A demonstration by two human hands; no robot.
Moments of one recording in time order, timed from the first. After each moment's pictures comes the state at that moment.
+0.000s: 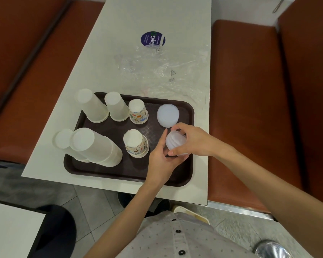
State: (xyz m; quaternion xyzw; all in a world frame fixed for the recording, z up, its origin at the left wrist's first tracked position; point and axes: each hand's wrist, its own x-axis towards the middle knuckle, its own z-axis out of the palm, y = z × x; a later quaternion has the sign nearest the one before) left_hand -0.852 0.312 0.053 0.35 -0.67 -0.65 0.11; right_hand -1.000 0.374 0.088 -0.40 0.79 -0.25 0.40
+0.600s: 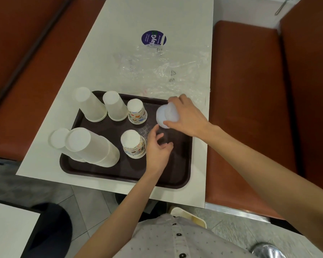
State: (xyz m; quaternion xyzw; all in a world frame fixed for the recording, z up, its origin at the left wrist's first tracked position) left_hand -0.882 0.294 0.027 0.42 -0.60 -0.65 0.19; right_hand -1.037 0.324 0.080 -0.49 0.83 -0.20 0.17
